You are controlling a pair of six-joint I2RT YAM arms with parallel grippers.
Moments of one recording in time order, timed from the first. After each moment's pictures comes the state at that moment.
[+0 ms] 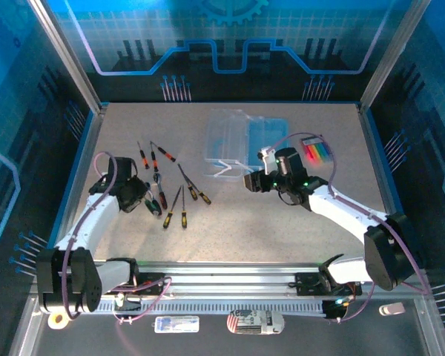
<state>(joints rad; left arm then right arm) 0.05 1.16 0.73 -0.61 -0.01 -0.79 0.51 1.34 0.80 -0.12 -0.24 0.21</state>
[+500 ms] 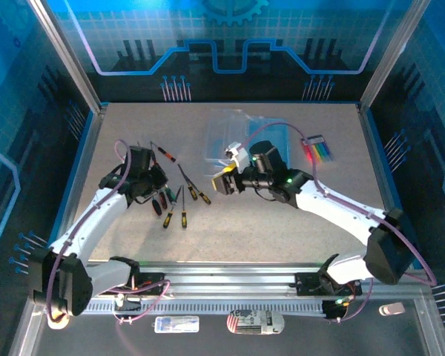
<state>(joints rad) -0.21 1.17 0.86 -0.60 0.03 -0.82 0.74 1.42 1.03 -0.16 -0.35 0.22</state>
